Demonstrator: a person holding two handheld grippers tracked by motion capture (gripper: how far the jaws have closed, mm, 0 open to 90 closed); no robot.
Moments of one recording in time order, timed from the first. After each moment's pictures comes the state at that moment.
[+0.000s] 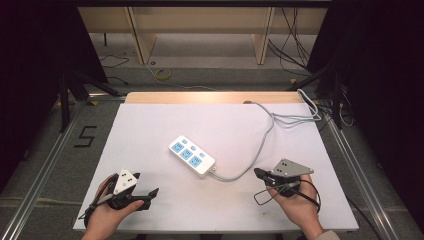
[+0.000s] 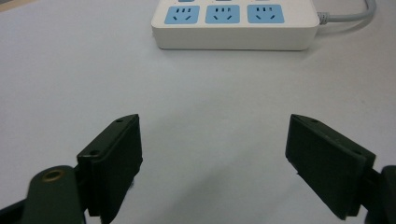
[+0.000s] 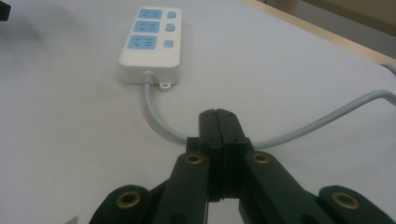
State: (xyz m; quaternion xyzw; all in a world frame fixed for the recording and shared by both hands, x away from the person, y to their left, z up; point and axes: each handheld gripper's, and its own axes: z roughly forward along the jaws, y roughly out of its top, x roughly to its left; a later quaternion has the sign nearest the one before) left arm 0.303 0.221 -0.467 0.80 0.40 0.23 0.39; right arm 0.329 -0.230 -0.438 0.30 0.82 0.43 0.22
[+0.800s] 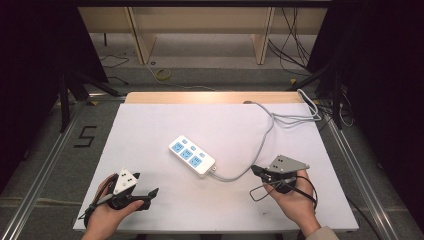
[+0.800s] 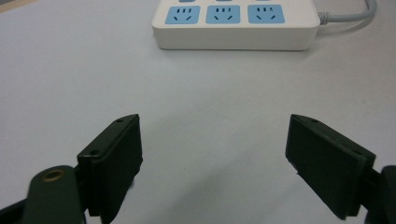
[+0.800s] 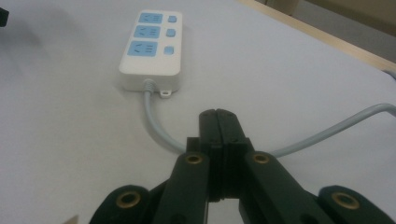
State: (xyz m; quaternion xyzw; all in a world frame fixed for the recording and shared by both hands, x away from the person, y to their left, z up) left arm 0.303 0.221 -0.467 0.80 0.40 0.23 0.39; right arm 0.336 -0.221 -0.430 0.30 0.83 0.43 0.22
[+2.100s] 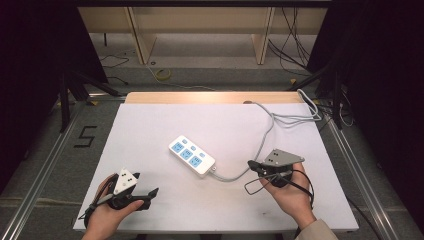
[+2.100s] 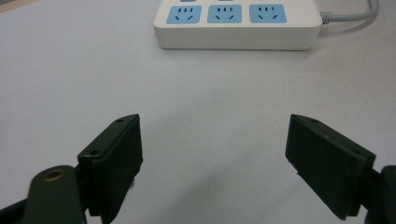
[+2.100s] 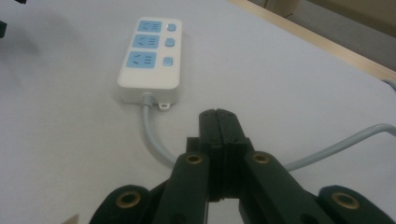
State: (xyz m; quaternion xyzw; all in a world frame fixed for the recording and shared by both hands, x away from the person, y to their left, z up) left arm 0.303 0.221 -0.467 0.79 0.41 0.23 0.39; right arm 0.346 -0.209 -0.418 0.30 0.83 0.42 0.21
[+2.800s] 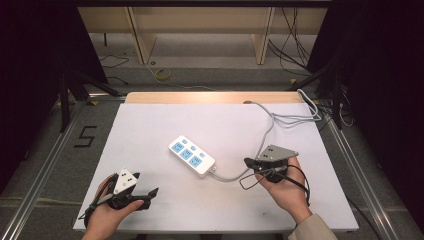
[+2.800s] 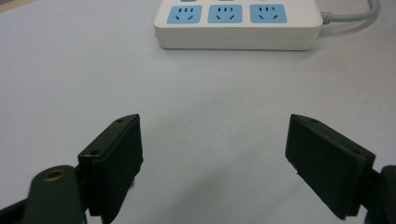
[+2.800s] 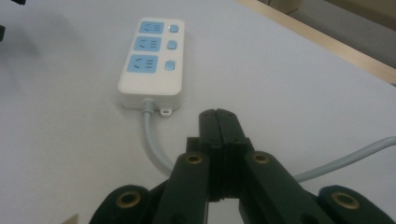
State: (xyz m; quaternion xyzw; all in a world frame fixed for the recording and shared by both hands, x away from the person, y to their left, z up) left arm 0.303 0.221 -0.467 0.80 0.41 0.23 0.39; right arm 0.355 -0.200 -0.413 0.30 0.84 0.41 0.21
